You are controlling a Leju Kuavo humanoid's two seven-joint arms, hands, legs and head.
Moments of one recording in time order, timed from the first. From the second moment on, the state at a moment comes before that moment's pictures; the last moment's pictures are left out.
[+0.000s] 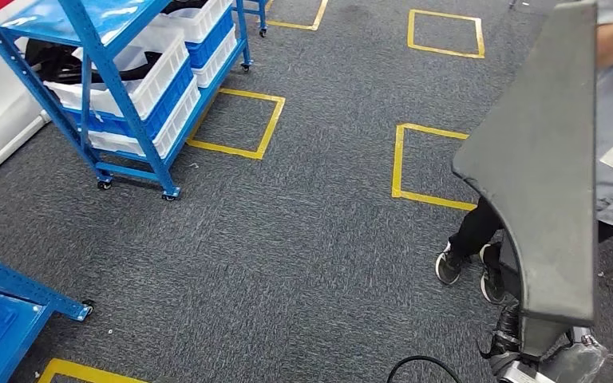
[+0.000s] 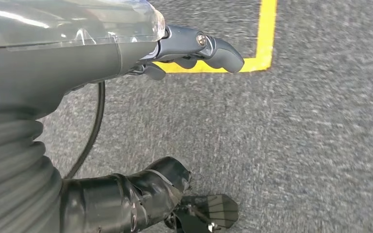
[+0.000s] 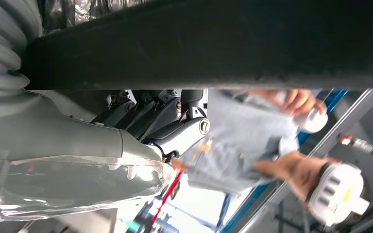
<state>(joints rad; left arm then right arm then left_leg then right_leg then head) -0.07 -0.25 1.02 -0.20 -1.25 0.32 -0.37 0.41 0.21 0.06 -1.93 0.60 -0.70 -0.58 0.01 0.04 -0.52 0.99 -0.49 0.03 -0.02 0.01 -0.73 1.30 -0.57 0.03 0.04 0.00</state>
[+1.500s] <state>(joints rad) -0.07 -0.25 1.02 -0.20 -1.25 0.32 -0.37 0.40 0.20 0.06 -1.92 0.61 -0.70 -0.57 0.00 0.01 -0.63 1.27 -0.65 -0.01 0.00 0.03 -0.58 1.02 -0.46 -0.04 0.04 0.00</state>
